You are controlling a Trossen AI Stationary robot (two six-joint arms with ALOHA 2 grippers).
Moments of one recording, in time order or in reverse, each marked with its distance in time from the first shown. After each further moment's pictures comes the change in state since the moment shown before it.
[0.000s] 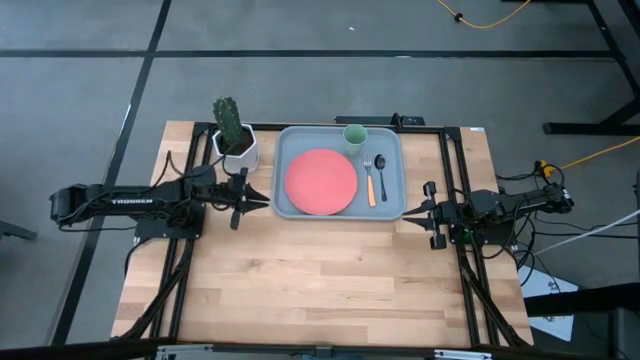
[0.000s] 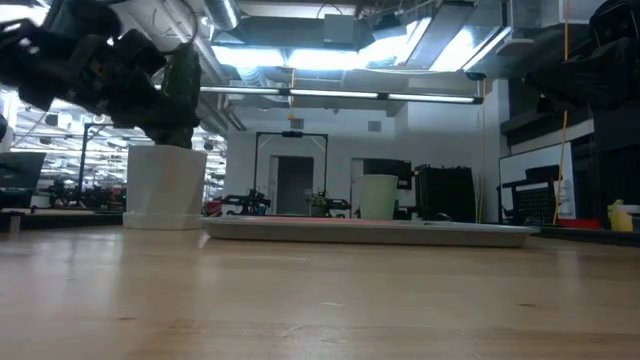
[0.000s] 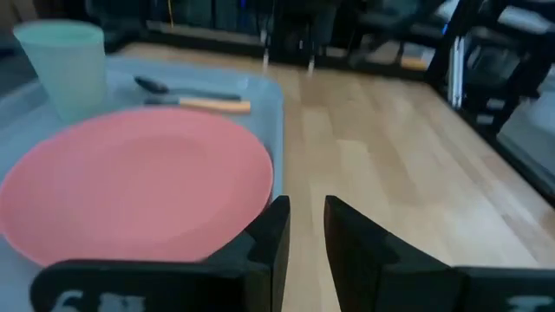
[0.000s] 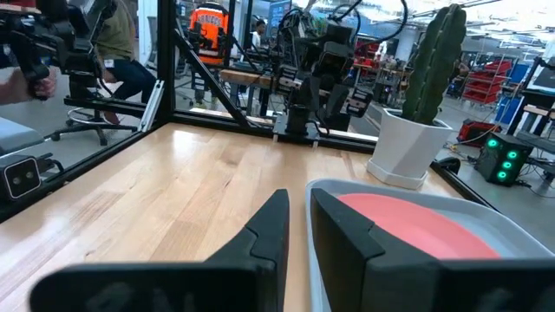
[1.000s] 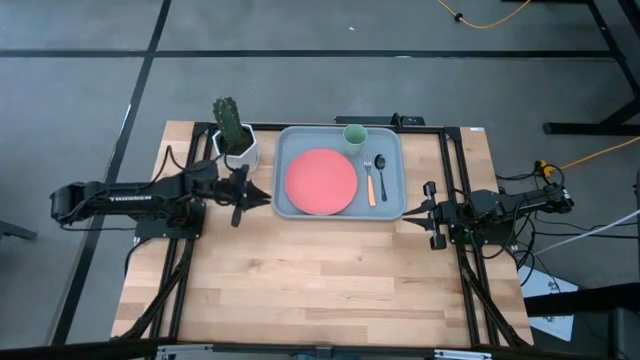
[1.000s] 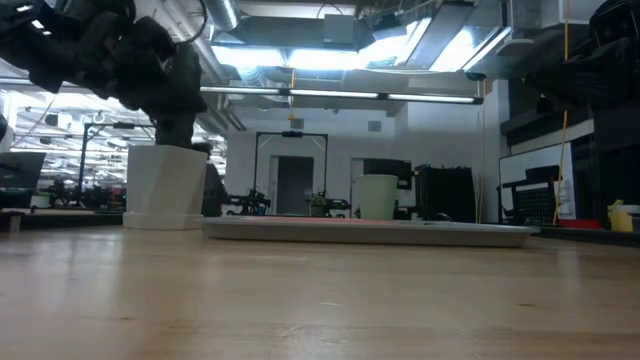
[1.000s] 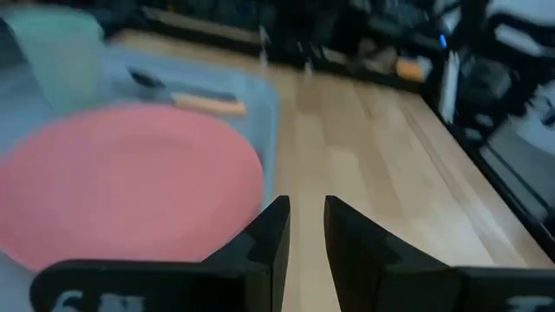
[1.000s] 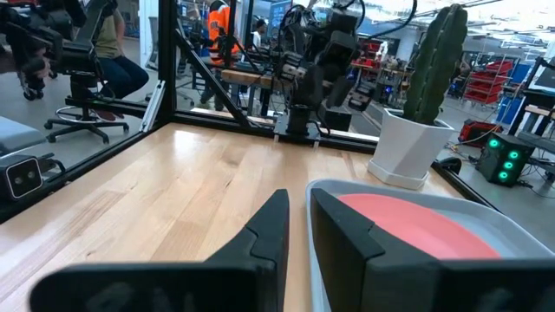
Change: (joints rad) left arm -0.004 0.018 0.087 -0.093 0.011 -0.074; right arm 0.000 0.000 0.000 0.000 -0.003 0.001
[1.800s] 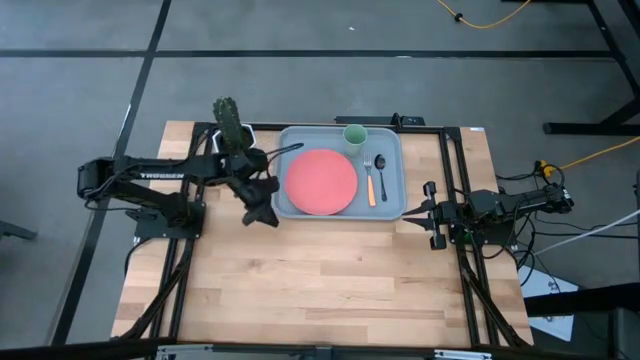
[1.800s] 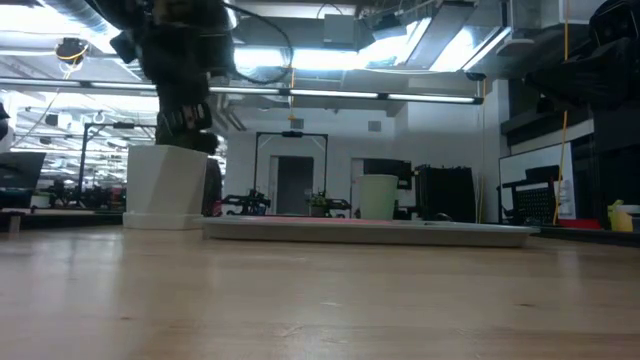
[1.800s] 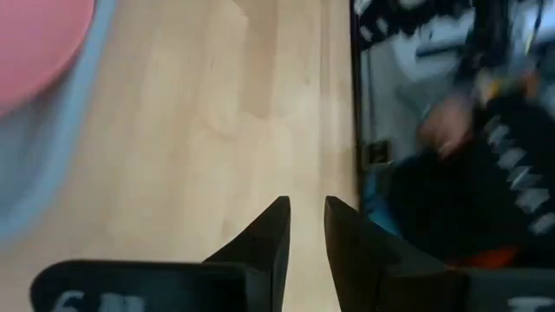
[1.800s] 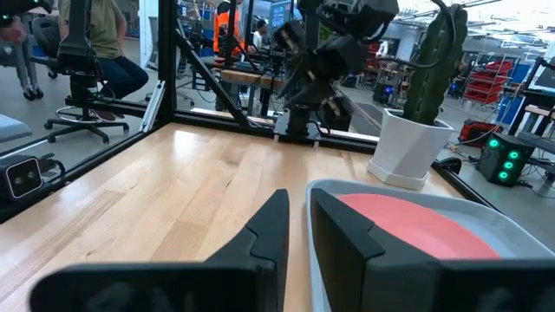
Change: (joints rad) left arm -0.011 0.520 0.497 -0.513 0.442 -0.263; right arm 0.000 0.000 0.000 0.000 0.000 0.000
